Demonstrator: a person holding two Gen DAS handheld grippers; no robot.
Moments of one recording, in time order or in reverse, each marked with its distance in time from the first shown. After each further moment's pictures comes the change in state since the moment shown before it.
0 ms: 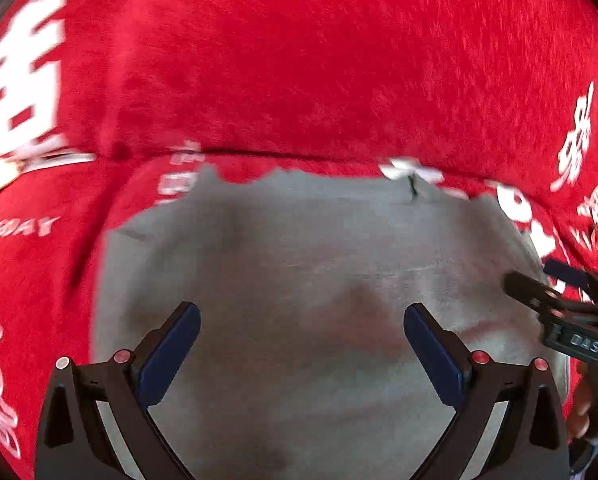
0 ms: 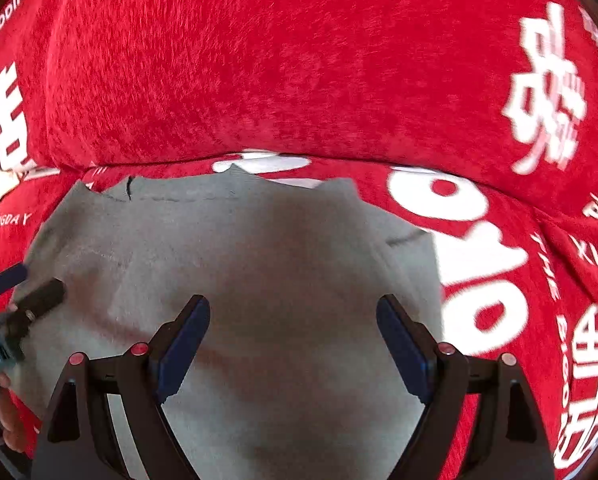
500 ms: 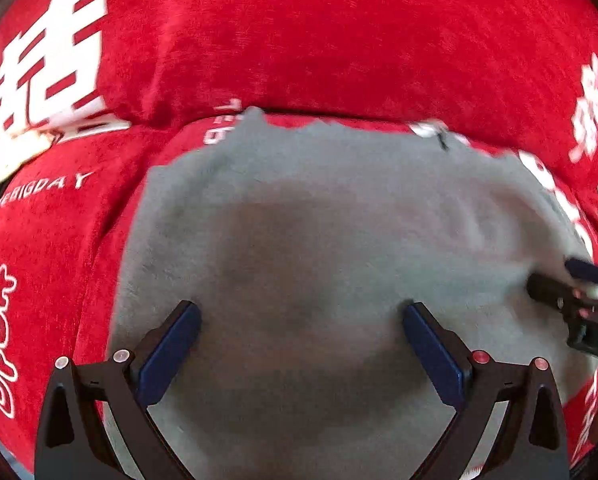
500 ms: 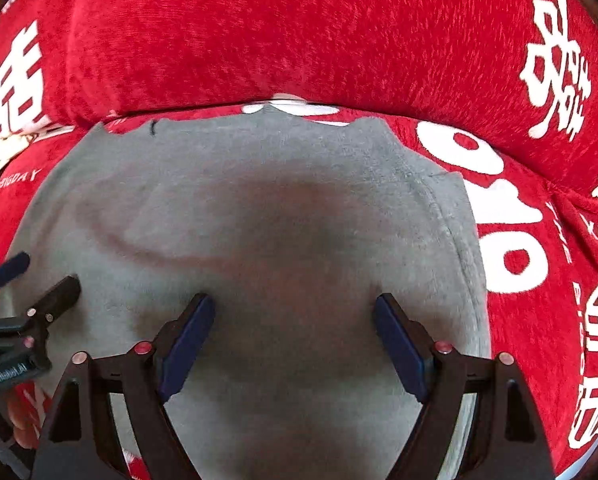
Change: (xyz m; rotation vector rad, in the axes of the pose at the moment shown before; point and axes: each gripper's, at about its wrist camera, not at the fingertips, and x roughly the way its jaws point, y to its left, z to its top) left arm -0.017 0.020 -0.059 -0.037 -0.058 0.112; right arm 0.000 0.018 -0.050 -0.022 0.041 0.017
